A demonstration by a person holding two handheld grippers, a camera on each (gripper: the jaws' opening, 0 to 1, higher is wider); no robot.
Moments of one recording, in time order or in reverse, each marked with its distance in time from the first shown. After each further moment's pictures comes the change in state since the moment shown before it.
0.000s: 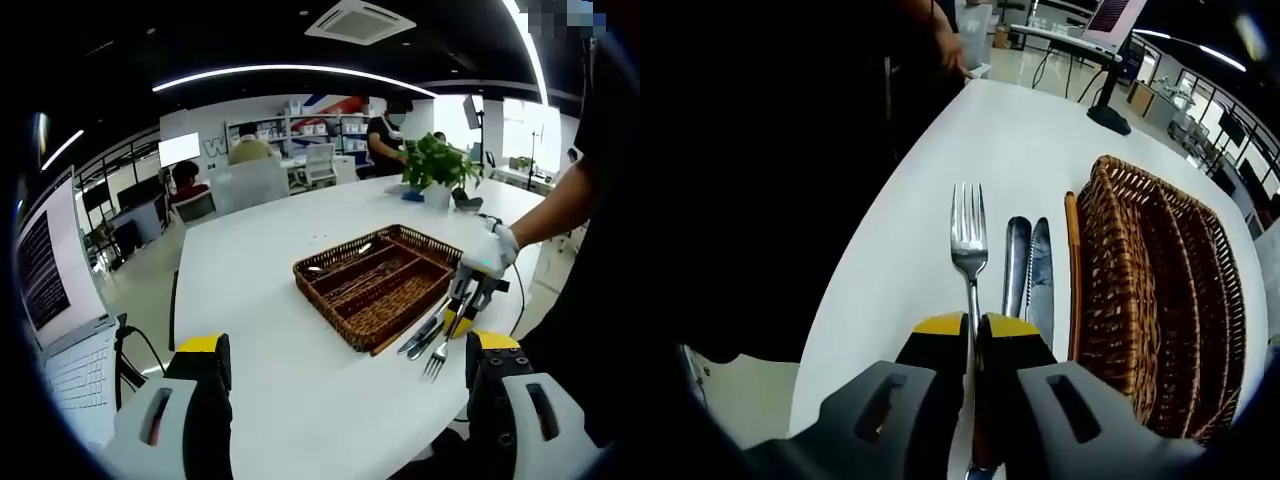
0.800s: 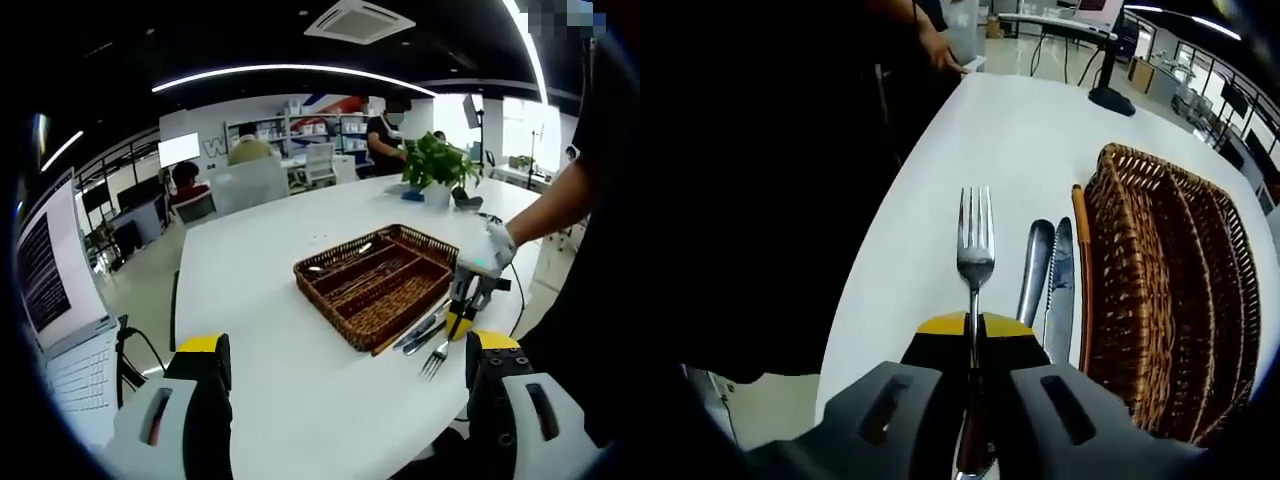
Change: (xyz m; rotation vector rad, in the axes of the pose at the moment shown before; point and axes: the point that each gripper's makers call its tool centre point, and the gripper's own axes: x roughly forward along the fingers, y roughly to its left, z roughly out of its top) left arm 0.001 0.001 0.001 0.004 0.000 -0.002; right arm 0.000 0.003 0.006 0.093 0.047 0.042
